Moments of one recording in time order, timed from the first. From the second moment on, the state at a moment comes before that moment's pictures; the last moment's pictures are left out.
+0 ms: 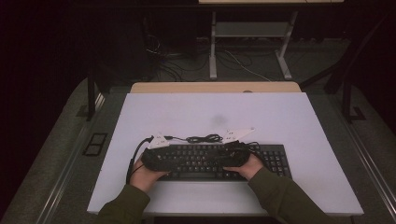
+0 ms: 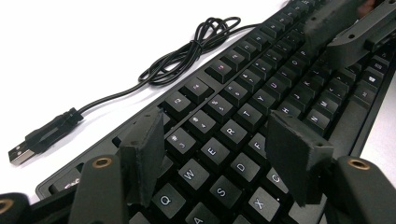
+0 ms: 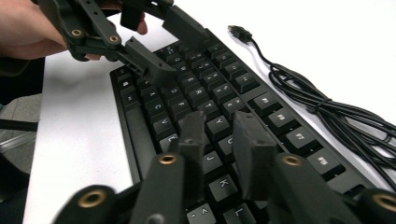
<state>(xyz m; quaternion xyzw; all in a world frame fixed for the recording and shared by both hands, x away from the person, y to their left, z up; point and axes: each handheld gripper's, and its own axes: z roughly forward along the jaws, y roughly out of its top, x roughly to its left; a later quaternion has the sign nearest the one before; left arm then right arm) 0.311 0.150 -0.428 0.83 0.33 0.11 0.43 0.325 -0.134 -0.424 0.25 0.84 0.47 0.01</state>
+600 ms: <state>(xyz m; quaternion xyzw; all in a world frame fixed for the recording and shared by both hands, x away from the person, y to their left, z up) 0.311 0.151 -0.428 0.83 0.33 0.12 0.43 0.317 -0.119 -0.432 0.23 0.86 0.45 -0.01</state>
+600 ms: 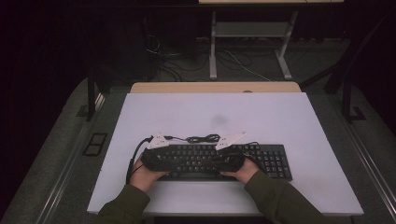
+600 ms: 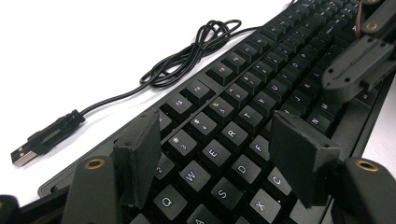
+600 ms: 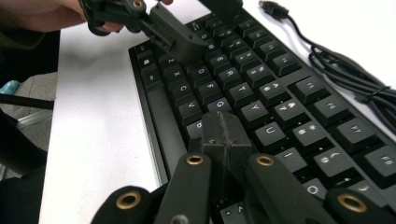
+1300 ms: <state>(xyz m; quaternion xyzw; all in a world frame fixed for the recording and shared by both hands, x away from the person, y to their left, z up) 0.309 0.152 -0.427 0.83 0.33 0.11 0.44 0.313 -0.109 -0.441 0.22 0.88 0.42 -0.01</state>
